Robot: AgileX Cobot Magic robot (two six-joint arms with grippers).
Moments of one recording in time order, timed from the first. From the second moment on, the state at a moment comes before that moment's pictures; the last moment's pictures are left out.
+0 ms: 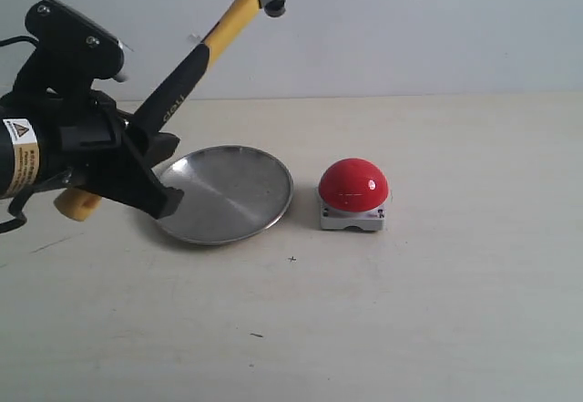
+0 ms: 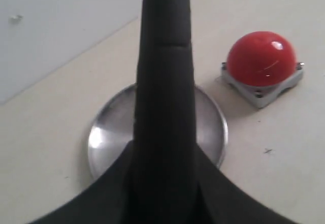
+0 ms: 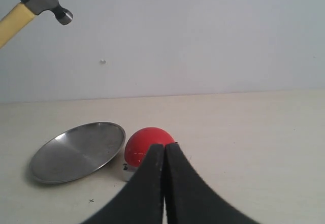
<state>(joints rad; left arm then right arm) -0.62 1.34 -0.71 1.76 0.10 -1.54 0.26 0.28 -0.01 0.50 -0.11 -0.30</state>
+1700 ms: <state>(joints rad) -0.79 1.59 -0.95 -0.06 0.37 -0.02 0.26 0.28 -0.01 0.50 -0.06 -0.30</state>
